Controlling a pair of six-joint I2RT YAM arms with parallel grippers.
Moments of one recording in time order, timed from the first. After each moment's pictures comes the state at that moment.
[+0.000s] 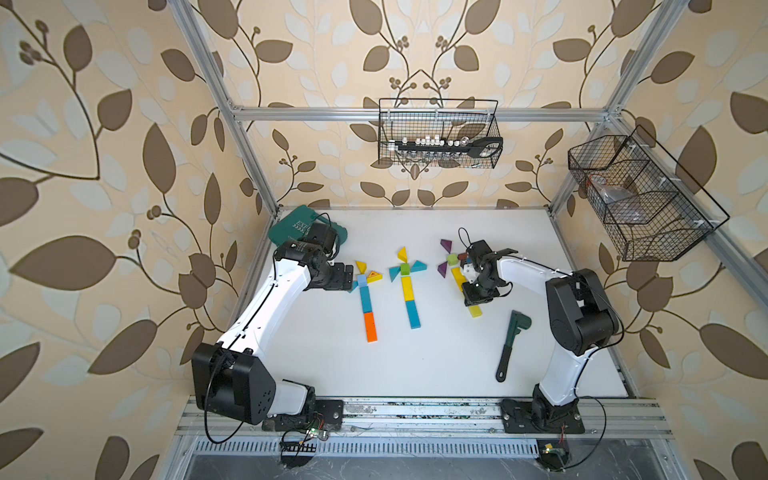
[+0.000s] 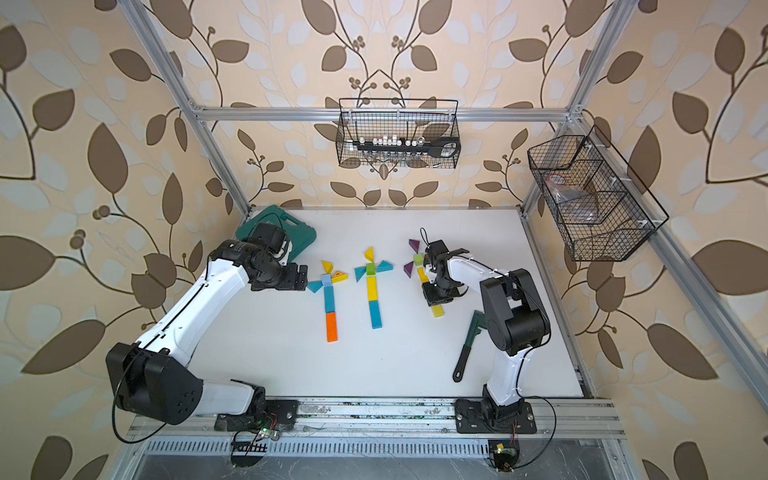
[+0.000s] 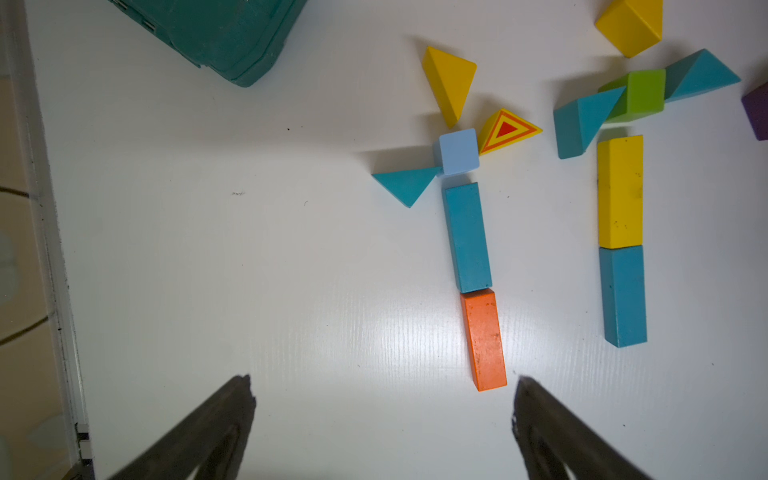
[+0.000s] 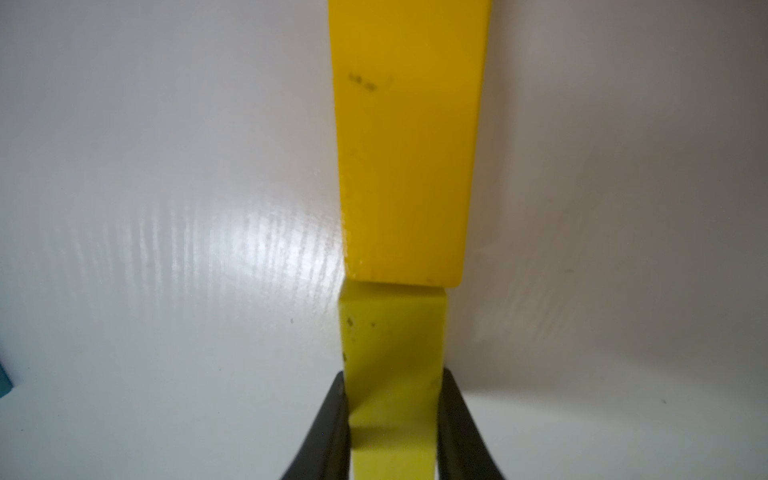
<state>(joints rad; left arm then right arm) -0.26 1.37 1.27 -1.11 -0.05 -0.23 0.30 1.86 1.20 -0.79 -0.06 0.08</state>
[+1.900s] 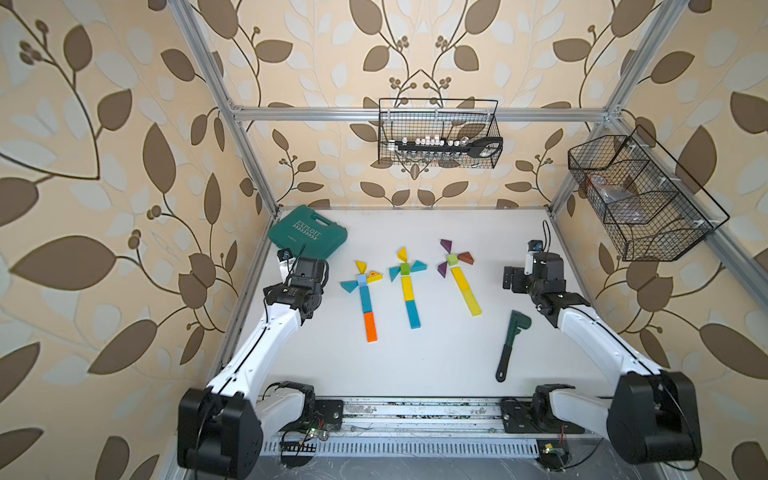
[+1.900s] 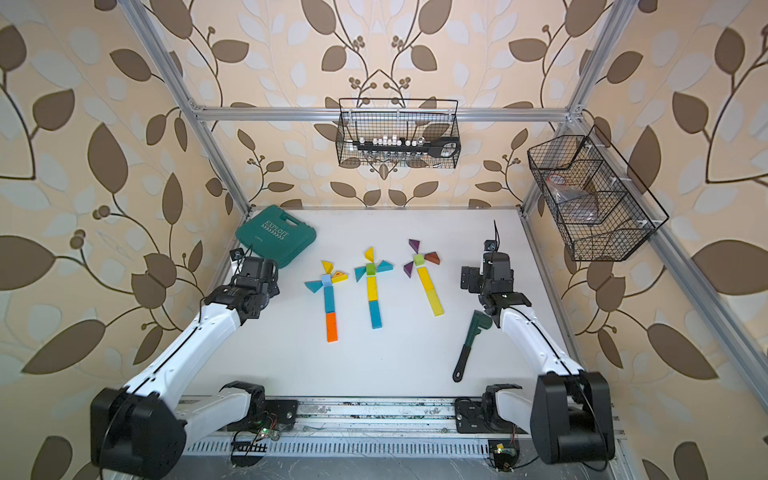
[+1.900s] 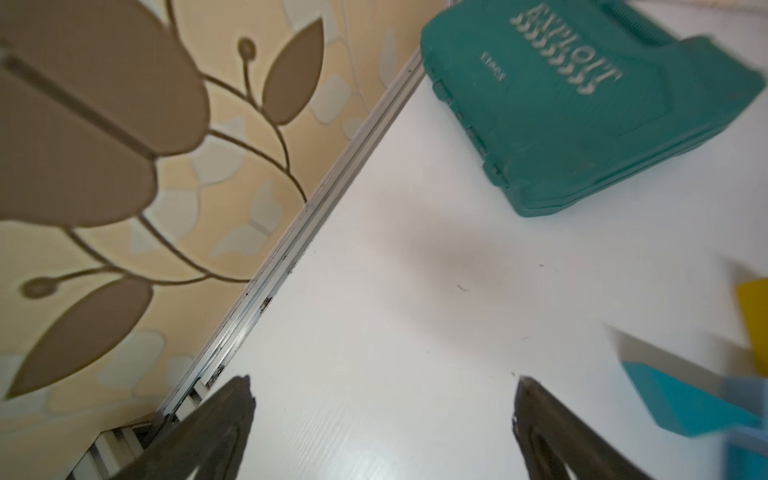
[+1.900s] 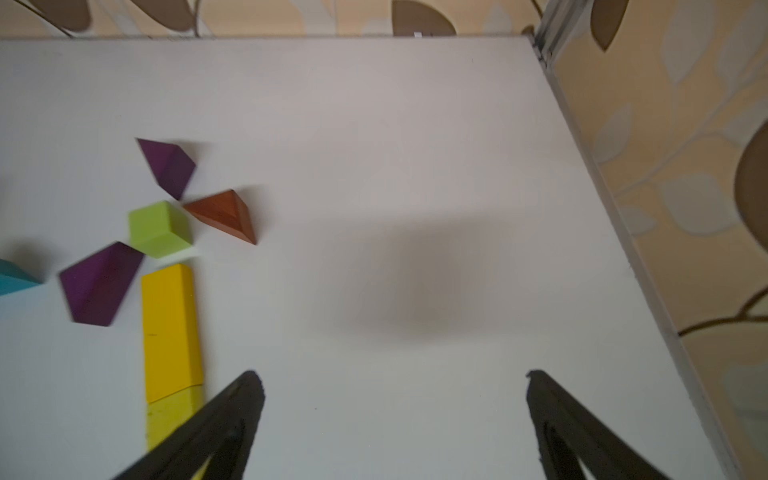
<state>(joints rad) -0.15 1.20 0.74 -0.52 -0.68 -0.42 0.00 1.27 0.67 -0.11 0.19 0.08</state>
